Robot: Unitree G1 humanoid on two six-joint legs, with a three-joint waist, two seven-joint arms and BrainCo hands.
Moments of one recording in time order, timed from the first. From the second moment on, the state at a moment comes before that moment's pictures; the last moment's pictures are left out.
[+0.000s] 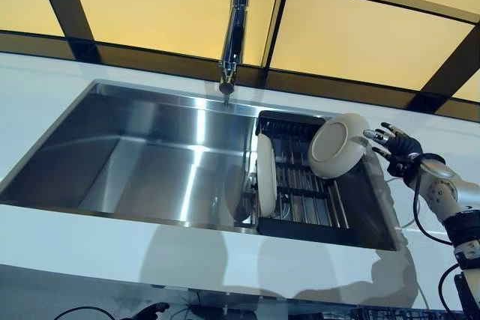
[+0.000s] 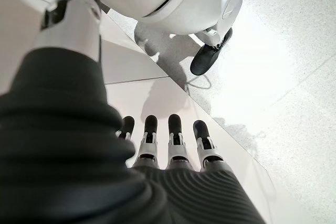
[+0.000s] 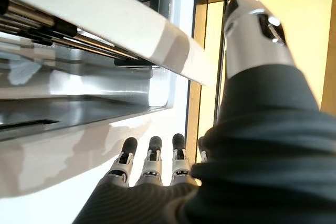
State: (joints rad) left arm -0.01 0.53 -0.47 0.91 0.21 -0.12 -0.14; right arm -0.67 -0.87 0.14 0.57 0.90 0.33 -0.04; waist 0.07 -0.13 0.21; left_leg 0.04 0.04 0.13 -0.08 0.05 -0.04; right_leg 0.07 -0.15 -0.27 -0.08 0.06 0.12
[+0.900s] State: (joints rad) left arm -0.01 0.53 -0.47 0.91 0.20 -0.12 -0.13; right arm -0.67 -0.83 0.17 0.58 0.90 0.36 0.01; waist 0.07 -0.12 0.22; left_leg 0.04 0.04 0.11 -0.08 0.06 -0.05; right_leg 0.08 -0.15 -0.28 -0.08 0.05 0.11
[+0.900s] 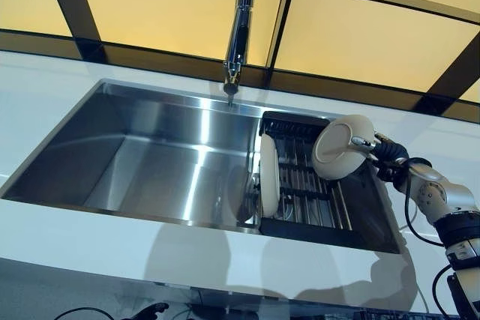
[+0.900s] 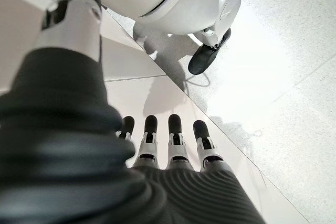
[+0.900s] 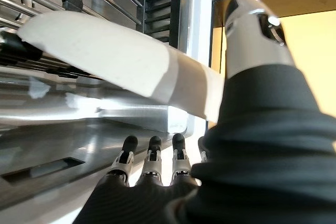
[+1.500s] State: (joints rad) left arm -0.01 0.52 -0.48 0.91 0.17 -0.12 -0.12; right arm -0.72 -0.82 0.21 0.63 0.87 0.37 0.06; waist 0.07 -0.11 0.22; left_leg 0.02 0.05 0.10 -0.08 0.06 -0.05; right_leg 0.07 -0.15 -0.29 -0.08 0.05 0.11
